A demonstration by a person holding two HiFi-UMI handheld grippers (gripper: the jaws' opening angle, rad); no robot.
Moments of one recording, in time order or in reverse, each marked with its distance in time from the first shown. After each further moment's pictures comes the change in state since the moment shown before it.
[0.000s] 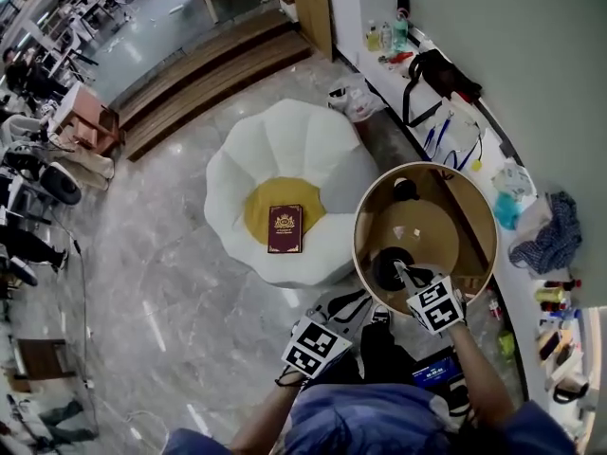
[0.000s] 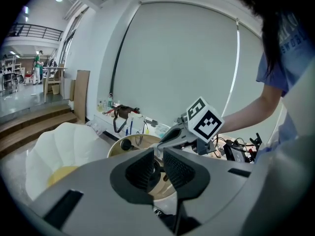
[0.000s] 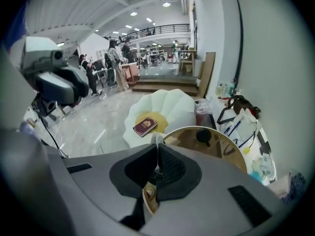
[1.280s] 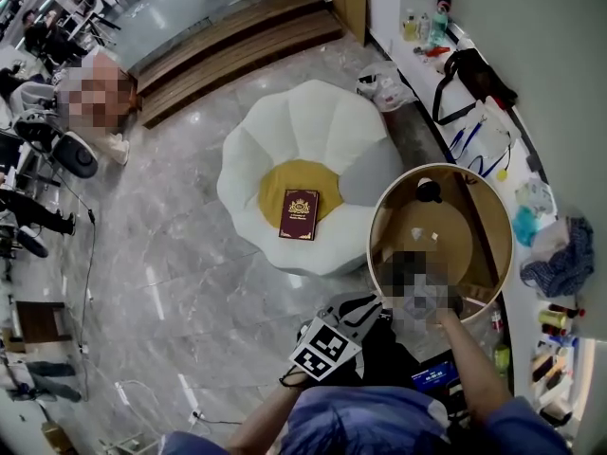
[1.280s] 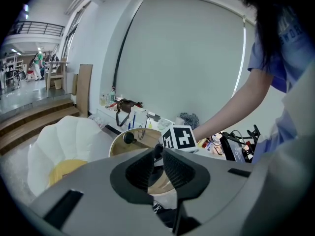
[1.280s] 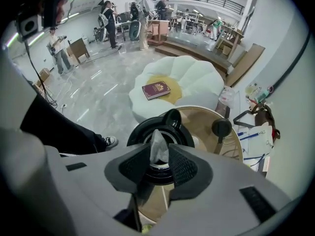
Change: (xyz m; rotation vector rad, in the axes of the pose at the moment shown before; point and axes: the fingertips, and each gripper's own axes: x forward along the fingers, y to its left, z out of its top) left arm 0.008 0.014 -0.021 -0.033 0.056 0.015; right arm 0.107 0.004 -0.070 -0.399 0.381 0.052
